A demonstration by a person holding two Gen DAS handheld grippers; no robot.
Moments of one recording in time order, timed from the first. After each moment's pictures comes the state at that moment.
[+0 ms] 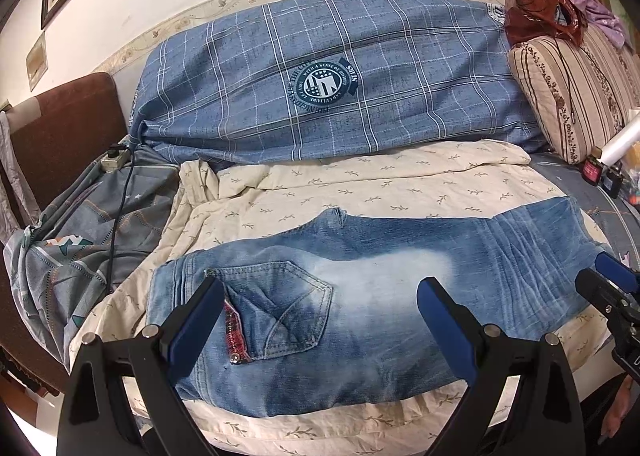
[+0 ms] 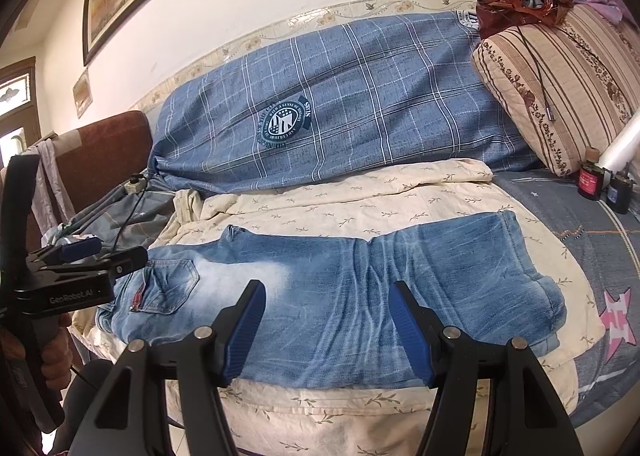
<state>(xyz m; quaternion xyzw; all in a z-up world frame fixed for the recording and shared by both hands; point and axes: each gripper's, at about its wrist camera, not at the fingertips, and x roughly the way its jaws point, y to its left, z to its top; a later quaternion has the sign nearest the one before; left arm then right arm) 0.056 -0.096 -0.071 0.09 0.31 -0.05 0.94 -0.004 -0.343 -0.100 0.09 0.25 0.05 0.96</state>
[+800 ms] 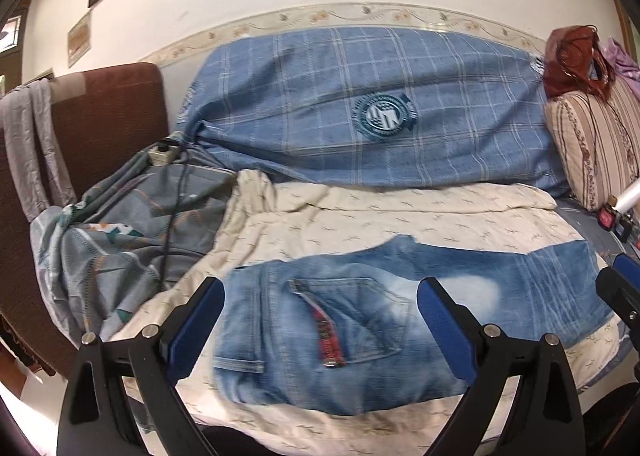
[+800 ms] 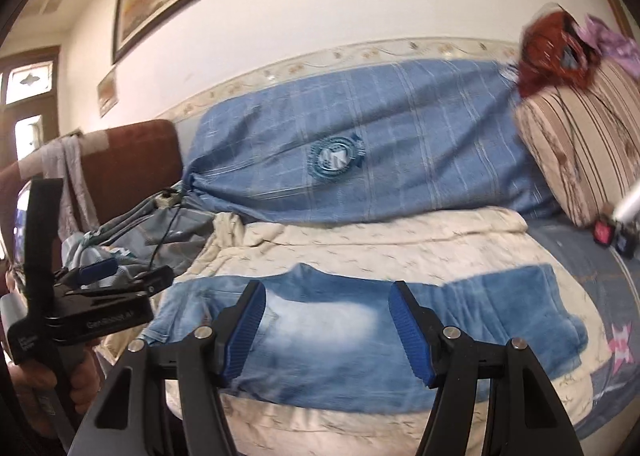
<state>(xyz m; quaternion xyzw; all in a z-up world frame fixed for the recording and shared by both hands) 0.036 0.002 -0.041 0.04 0.27 0.00 0.96 -0.019 -0.234 -0.038 0.05 0.21 0.08 0.97</state>
